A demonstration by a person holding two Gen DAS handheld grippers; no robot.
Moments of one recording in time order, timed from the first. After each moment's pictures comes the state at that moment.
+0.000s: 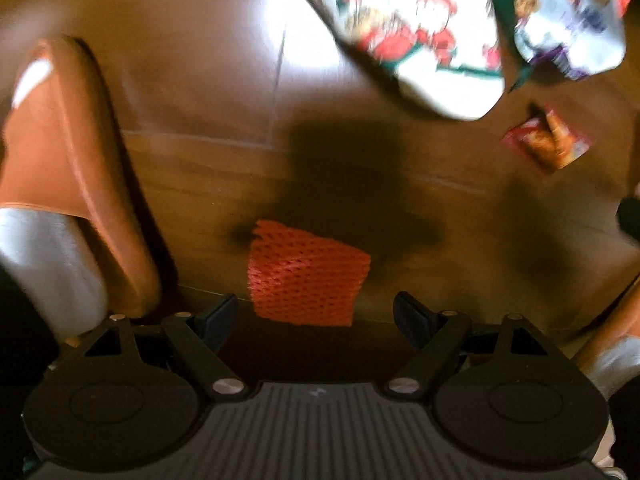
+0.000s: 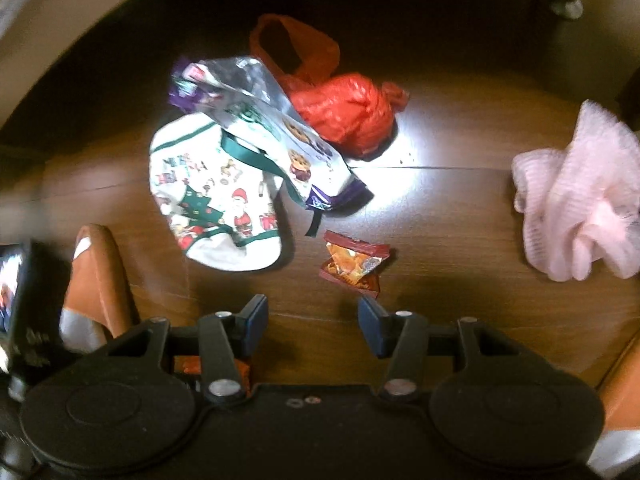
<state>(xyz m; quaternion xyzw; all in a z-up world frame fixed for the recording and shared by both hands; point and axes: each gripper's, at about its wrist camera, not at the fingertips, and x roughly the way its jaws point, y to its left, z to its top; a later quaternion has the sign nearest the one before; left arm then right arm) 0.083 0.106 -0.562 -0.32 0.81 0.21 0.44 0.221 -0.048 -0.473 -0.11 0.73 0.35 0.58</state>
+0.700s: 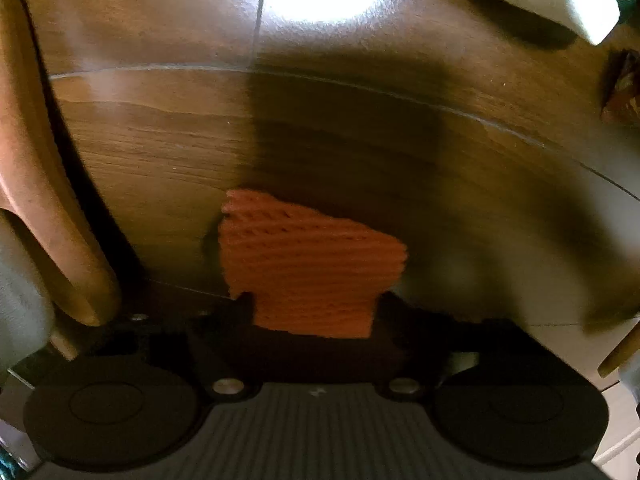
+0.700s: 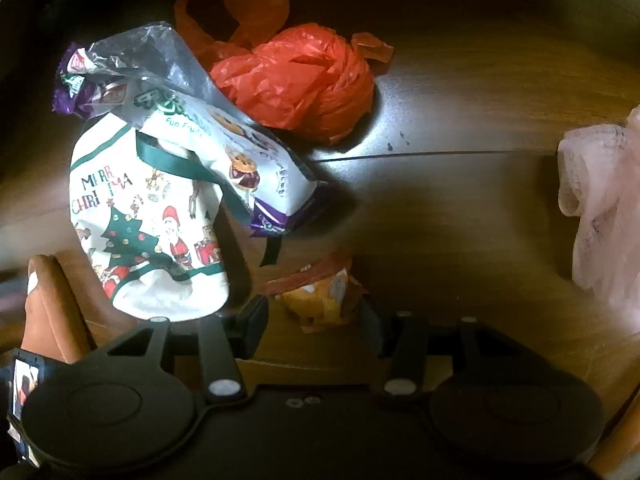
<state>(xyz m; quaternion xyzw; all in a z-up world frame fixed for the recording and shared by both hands) 0.047 0.091 -0.633 -0.33 0.84 0.19 0.39 0.226 -0.027 -0.547 -0.11 0.75 0.30 0.58</state>
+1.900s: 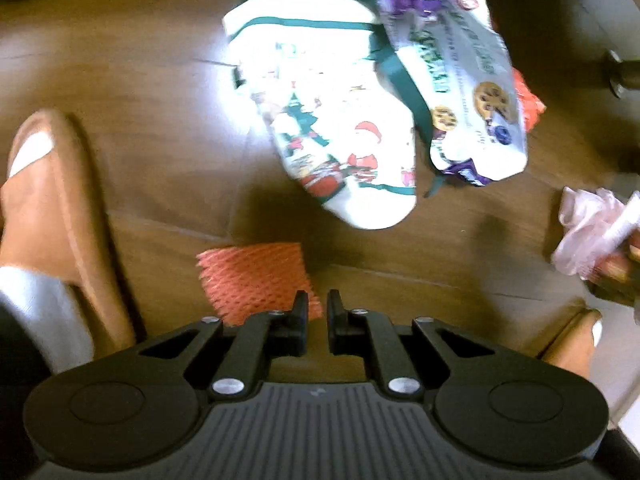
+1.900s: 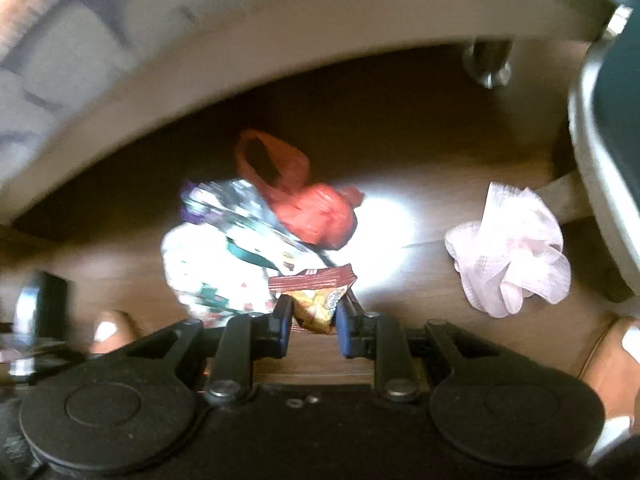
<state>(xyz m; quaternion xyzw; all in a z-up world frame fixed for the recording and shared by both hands) 0.096 0.136 -0.507 -0.37 0.72 0.23 0.54 0.254 -0.071 -0.354 -0.03 0.65 0.33 0.68</state>
